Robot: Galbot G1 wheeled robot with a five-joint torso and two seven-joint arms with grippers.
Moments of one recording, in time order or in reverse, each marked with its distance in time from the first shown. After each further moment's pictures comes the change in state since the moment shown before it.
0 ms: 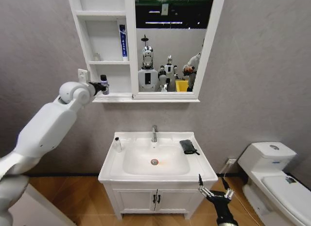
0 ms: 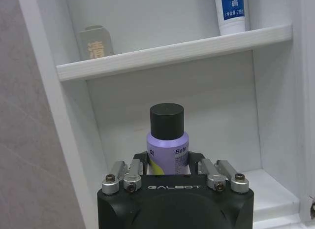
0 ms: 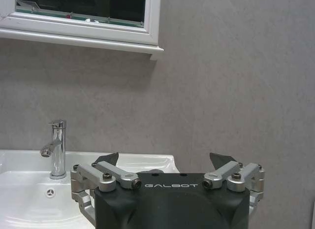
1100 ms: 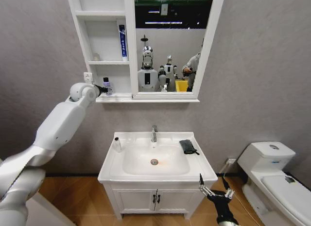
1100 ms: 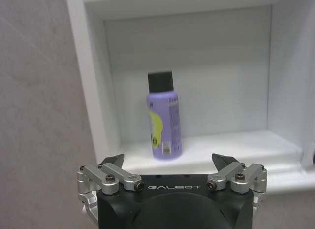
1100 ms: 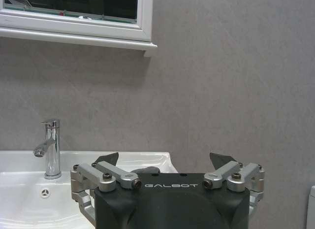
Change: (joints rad) left arm 0.280 0.103 -0.168 -0.194 -0.065 -0.024 -0.049; right arm 0.010 -0.010 0.007 -0.009 0.026 -0.011 0.009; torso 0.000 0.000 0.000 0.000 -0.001
